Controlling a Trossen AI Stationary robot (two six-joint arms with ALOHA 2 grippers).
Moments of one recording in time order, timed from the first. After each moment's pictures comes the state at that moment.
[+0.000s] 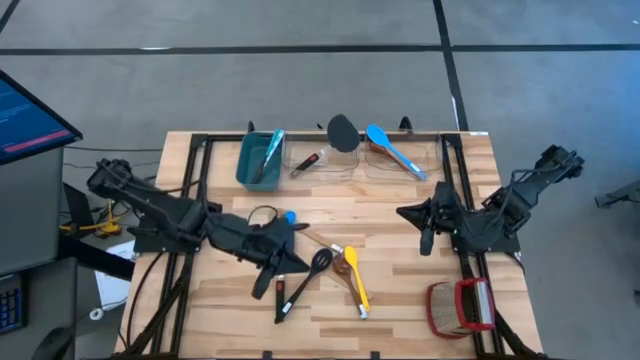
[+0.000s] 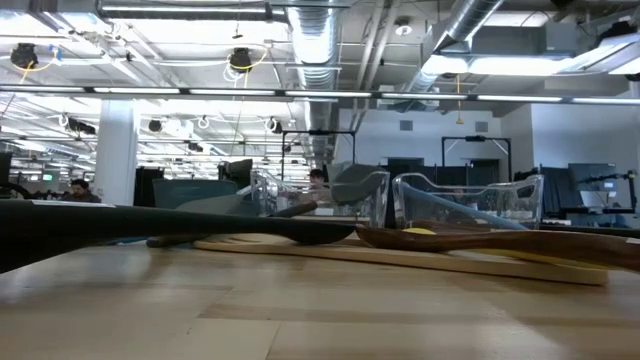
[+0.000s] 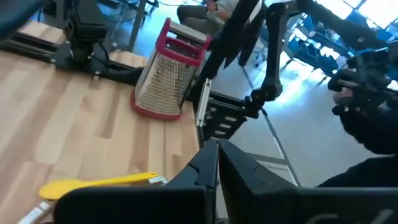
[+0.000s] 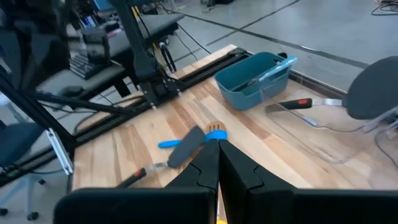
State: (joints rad) left arm -0.46 1.34 1.25 -0.21 -0.16 -0.51; right arm 0.65 0.92 0.98 -0.59 0.92 0.76
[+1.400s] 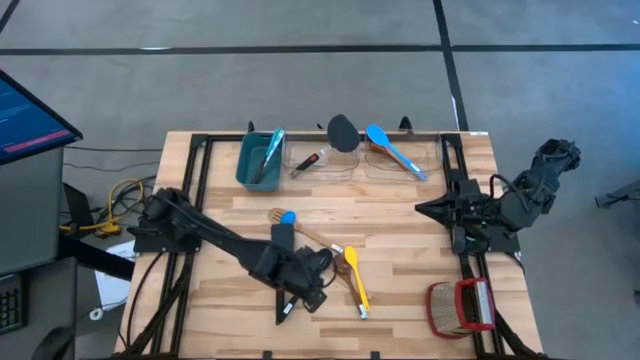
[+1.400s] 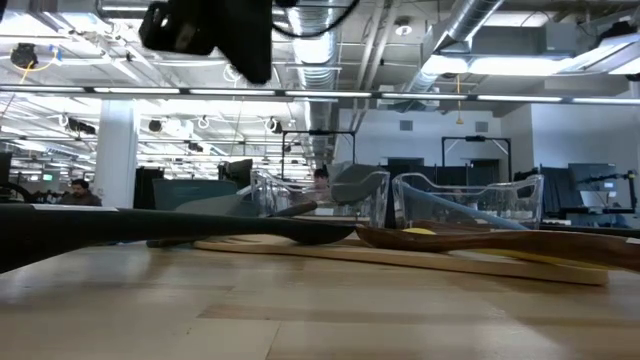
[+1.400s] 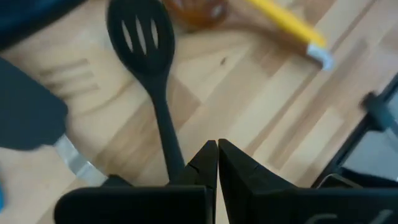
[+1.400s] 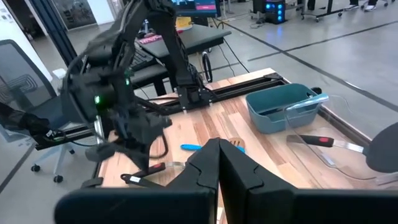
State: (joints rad) left arm -0.47 1.91 1.58 -0.88 -0.19 -1.19; right arm 0.74 0.76 1.03 -0.61 0.86 0.46
